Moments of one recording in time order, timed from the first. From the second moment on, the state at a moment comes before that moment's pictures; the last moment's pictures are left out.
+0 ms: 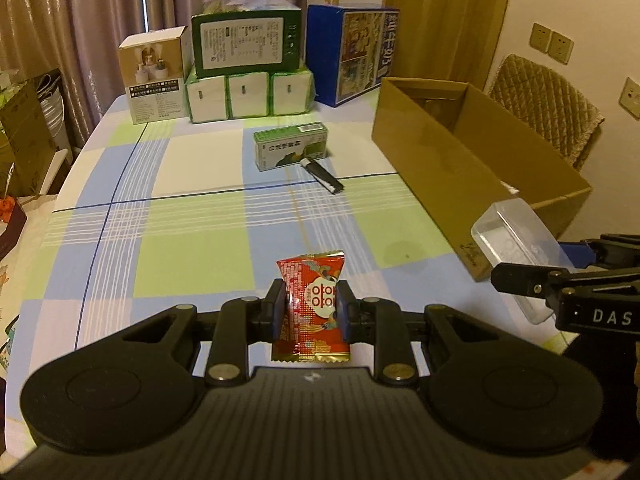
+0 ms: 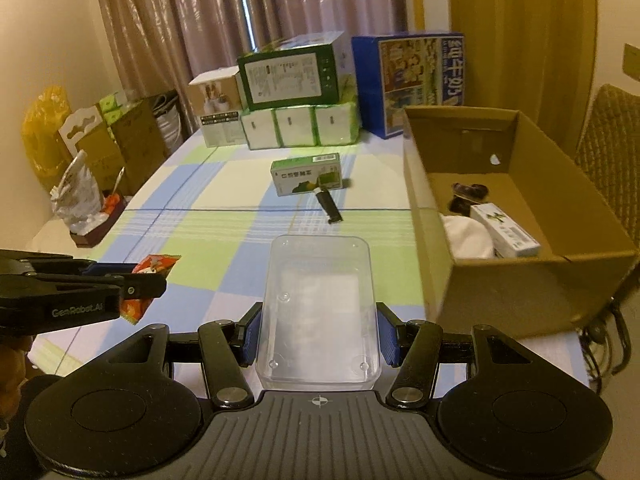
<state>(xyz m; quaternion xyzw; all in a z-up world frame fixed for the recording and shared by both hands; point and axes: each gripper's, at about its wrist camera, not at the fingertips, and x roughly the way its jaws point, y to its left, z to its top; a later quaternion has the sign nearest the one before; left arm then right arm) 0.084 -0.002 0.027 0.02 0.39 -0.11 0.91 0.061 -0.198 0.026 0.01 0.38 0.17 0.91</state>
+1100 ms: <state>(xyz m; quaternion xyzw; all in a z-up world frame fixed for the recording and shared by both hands) 0.043 -0.045 0.043 0.01 0.39 -0.13 0.91 0.021 -0.254 0.054 0.02 0.35 0.13 0.93</state>
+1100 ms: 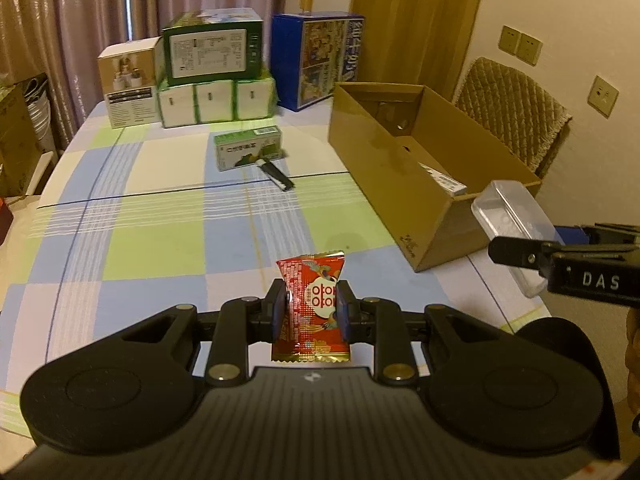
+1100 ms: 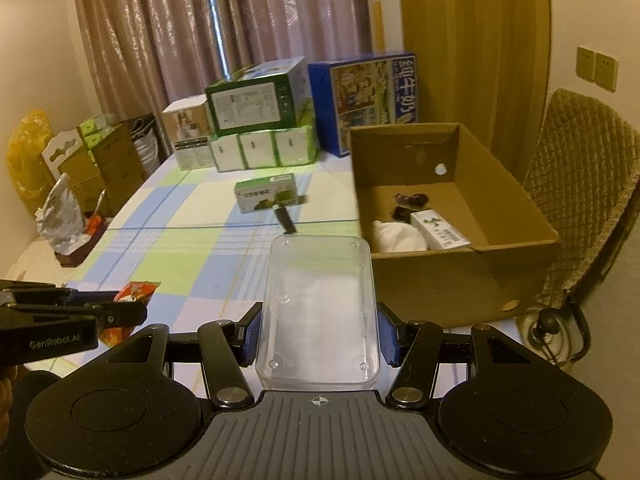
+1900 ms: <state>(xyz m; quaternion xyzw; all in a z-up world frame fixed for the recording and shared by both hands) 0.053 -0.153 0.047 0.04 0.39 -0.22 0.89 0.015 -0.357 0.064 0.04 0.34 0.04 0.94</state>
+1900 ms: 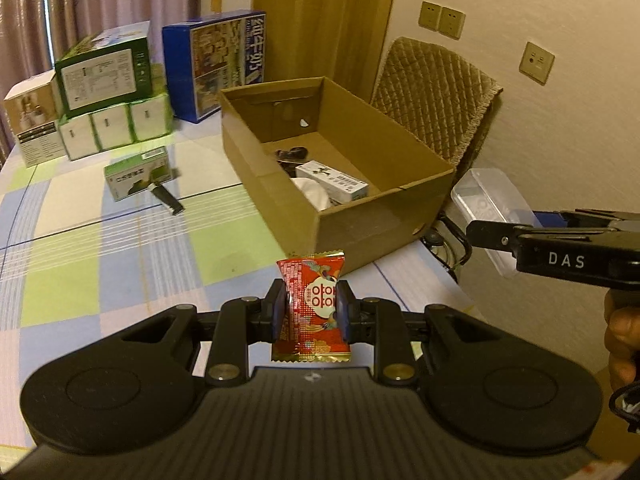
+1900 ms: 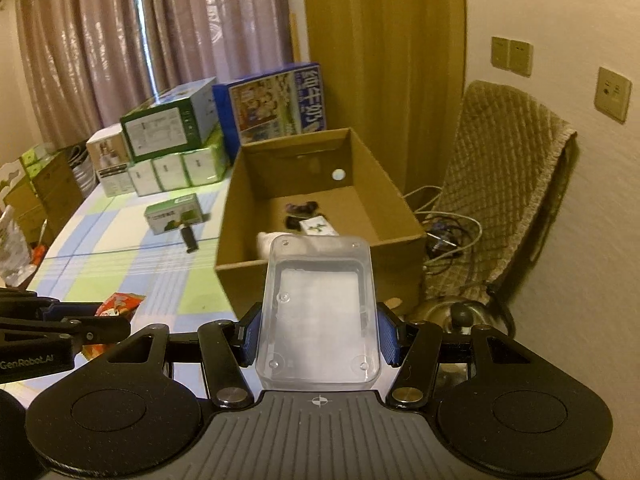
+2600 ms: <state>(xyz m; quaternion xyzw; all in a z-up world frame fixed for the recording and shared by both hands) 0.072 -0.192 0.047 0.06 0.38 -0.25 0.89 0.020 -0.382 0.064 0.04 0.34 0.03 0.94</state>
